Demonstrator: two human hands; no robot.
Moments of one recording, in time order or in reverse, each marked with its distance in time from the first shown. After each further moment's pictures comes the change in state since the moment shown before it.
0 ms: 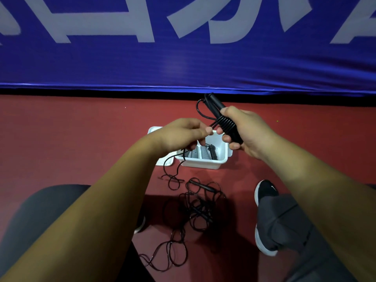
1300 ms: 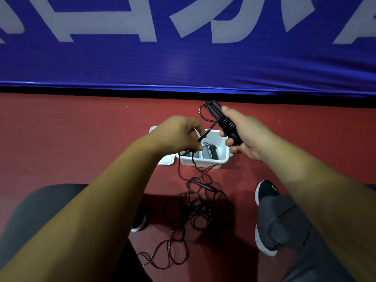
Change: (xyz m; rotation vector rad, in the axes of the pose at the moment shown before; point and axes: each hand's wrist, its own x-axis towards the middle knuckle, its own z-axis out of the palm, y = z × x) left_hand -0.011 0.006 -0.009 0.491 0.086 0.047; right_hand 0.009 0.010 -0.003 -0.042 0.005 0.127
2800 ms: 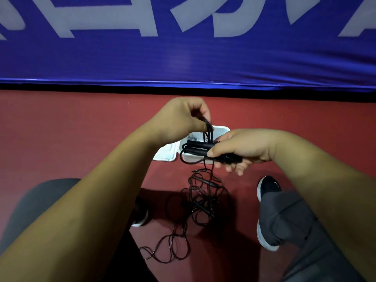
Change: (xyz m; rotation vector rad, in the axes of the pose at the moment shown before) left_hand -0.010 0.022 -0.011 -0.347 0.136 0.113; right_hand -0.025 0.001 0.002 -0.515 -0.572 0.233
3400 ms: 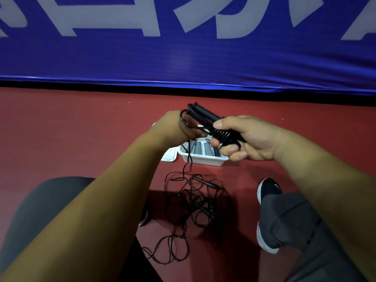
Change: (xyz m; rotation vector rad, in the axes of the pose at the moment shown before) left_hand 0.016 -0.045 0.000 0.375 0.009 -0.185; right_hand -0.013 -0.012 -0.002 0.480 -0.030 -0.276
